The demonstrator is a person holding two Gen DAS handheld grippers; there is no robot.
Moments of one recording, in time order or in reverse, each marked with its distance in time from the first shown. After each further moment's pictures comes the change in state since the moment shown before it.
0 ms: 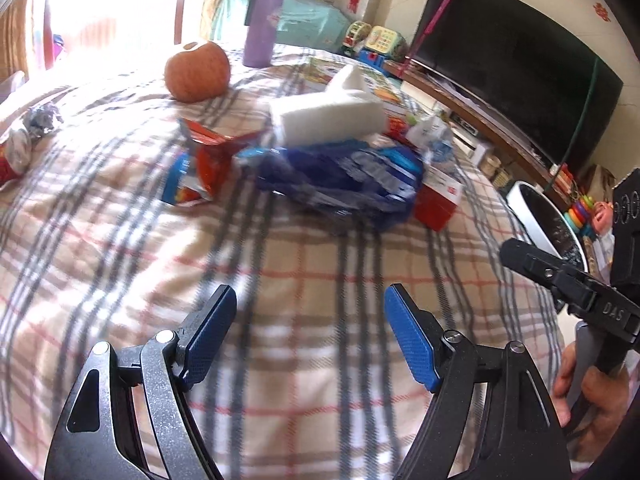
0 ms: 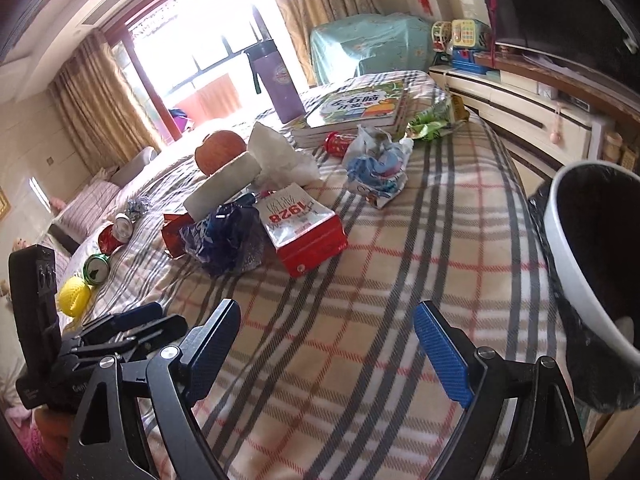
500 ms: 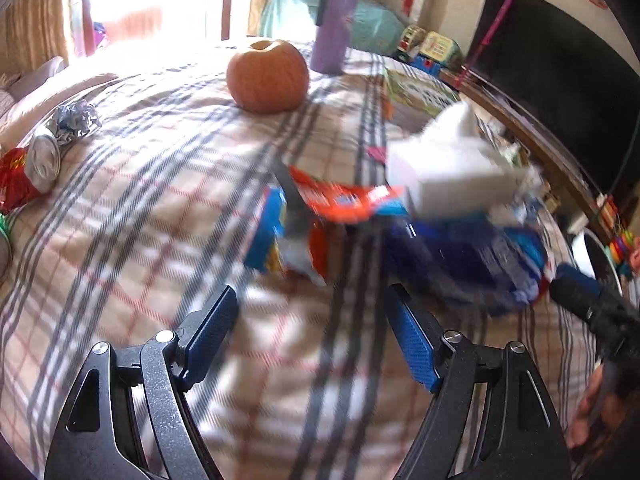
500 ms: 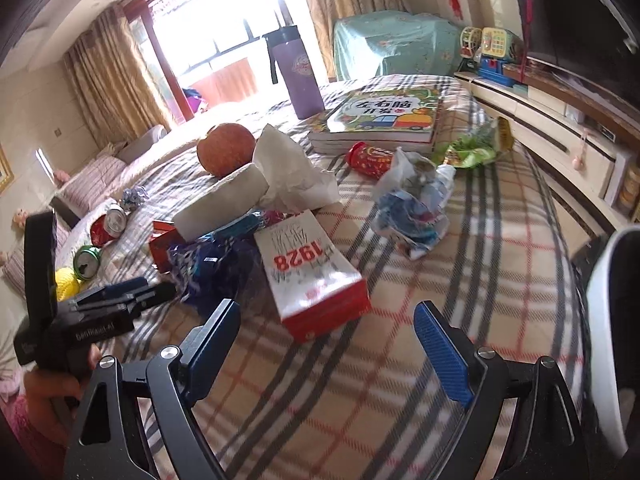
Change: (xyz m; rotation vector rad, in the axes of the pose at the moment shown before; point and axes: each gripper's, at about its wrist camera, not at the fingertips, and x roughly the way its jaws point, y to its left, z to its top) left arm 0.031 0.054 0.047 -0.091 -0.004 0.144; right arm 0.049 0.014 0.037 -0.109 0.048 0.009
